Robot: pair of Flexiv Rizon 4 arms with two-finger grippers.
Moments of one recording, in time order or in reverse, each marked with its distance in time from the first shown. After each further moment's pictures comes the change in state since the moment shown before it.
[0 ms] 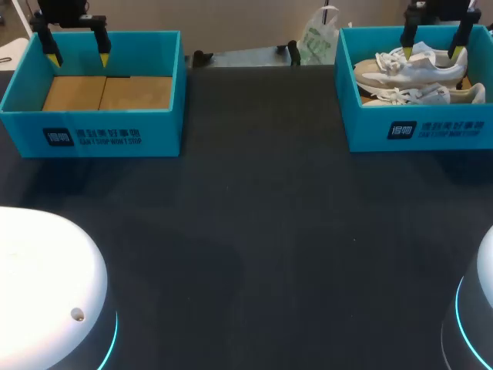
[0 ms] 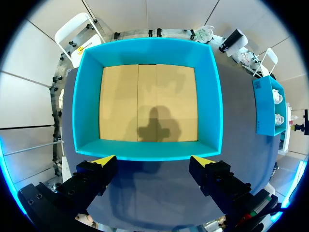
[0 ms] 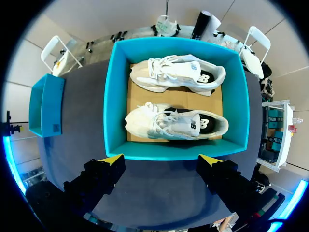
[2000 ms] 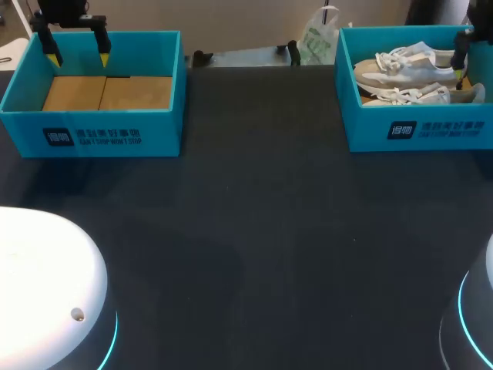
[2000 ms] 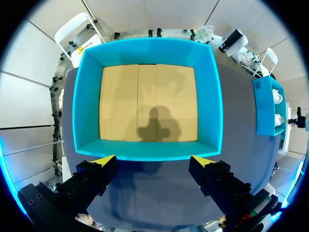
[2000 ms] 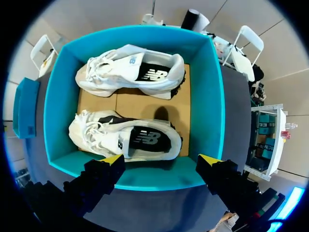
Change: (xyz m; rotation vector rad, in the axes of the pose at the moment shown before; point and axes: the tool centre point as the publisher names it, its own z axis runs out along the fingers) left arm 0.000 0.000 0.000 0.000 0.000 0.000; right arm -0.138 0.026 0.072 -0.022 -0.102 -0.027
